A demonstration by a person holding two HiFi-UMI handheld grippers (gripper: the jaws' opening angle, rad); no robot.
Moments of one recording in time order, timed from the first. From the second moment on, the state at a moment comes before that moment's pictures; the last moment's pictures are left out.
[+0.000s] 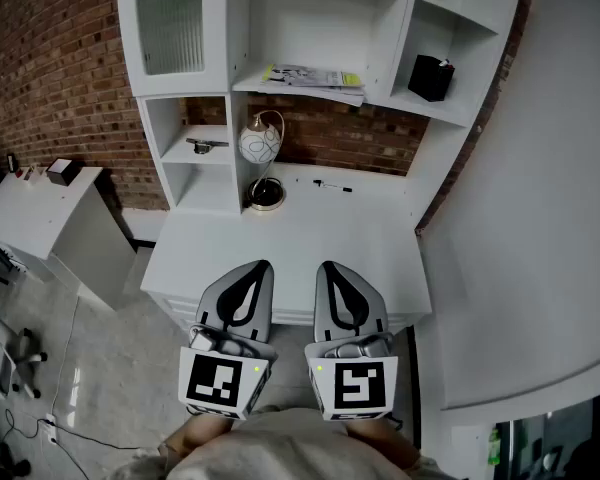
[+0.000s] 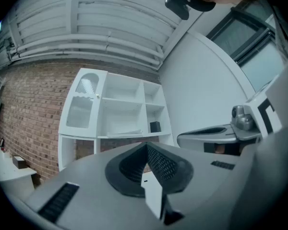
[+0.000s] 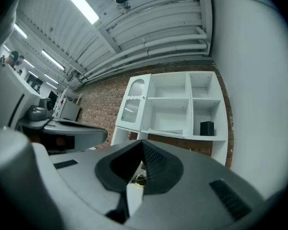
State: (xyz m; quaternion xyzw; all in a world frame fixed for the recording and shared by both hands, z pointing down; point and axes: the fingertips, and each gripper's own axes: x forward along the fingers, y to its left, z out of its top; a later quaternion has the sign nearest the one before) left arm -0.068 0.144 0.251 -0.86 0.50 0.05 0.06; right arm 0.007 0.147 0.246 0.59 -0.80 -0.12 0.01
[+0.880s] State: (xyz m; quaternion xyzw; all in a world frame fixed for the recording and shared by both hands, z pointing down) left arm -0.088 0.151 0.259 -0.89 0.45 0.06 0.07; right arm -0.010 0.161 0.255 0.63 -0.76 -0.13 0.02
